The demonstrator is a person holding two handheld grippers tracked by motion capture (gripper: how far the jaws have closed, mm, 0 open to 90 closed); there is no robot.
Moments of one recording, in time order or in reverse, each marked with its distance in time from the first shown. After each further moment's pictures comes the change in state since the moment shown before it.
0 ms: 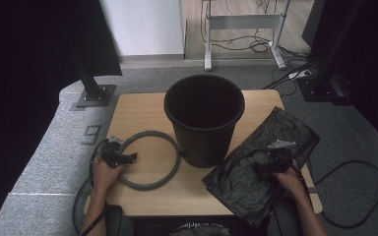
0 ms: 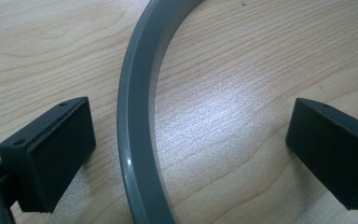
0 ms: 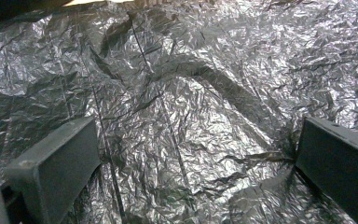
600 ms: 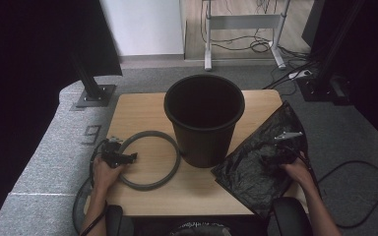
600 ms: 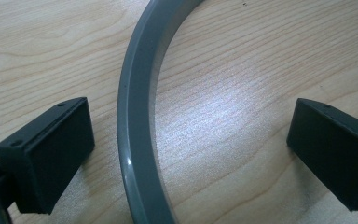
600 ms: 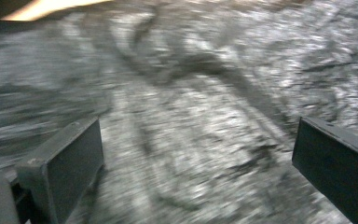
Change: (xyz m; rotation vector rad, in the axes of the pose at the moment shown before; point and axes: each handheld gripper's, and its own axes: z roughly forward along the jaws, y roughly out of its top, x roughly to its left) left arm 0.000 0.000 0.000 0.002 0.002 -0.002; right arm -0.028 0.017 -0.011 0.061 -0.006 -0.006
